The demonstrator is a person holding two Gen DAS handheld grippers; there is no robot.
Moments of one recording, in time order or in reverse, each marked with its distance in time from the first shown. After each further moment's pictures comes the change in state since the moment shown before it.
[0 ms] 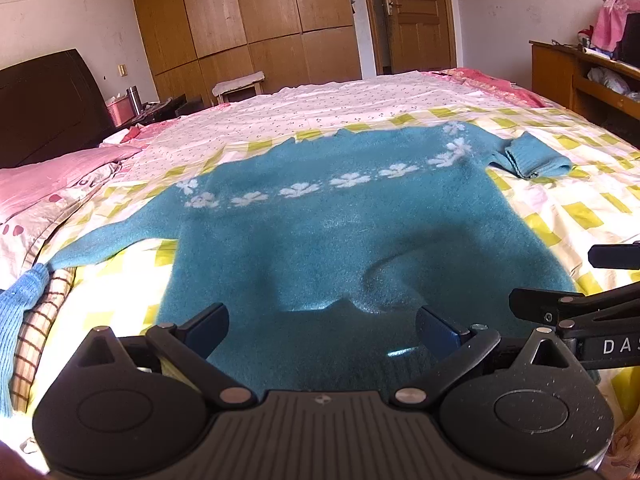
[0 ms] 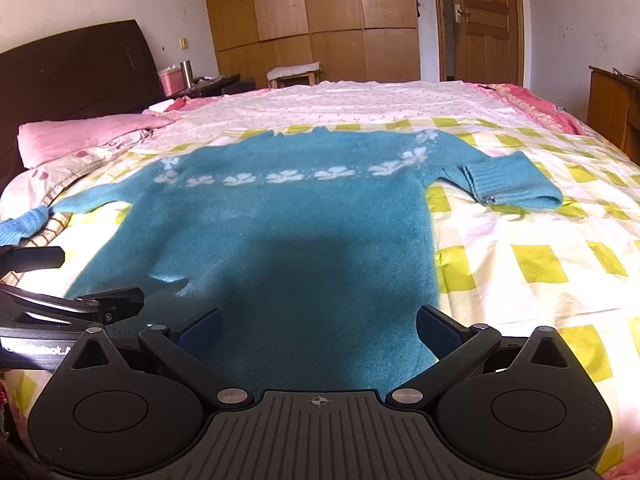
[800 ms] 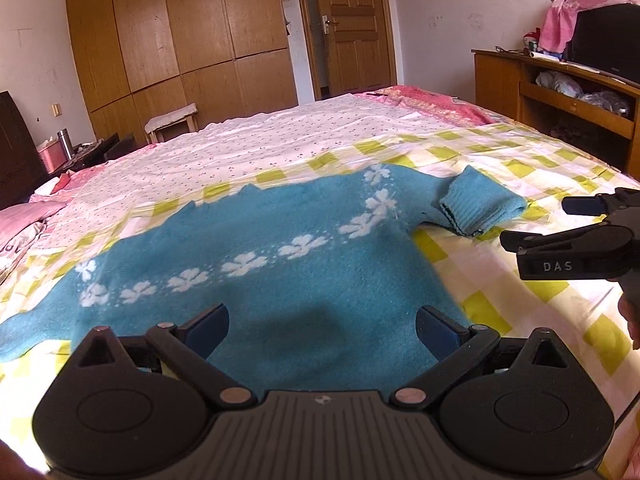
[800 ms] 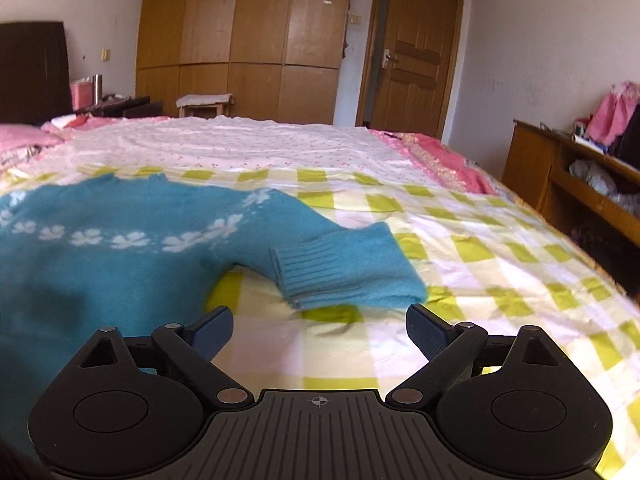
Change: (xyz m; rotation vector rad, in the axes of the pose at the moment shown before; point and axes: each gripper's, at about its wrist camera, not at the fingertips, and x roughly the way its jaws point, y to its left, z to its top) left arm 0.066 -0.077 0.083 0.084 -0.064 -0.164; right arm 0.074 -0.140 0.066 -0.109 -0.120 -0.310
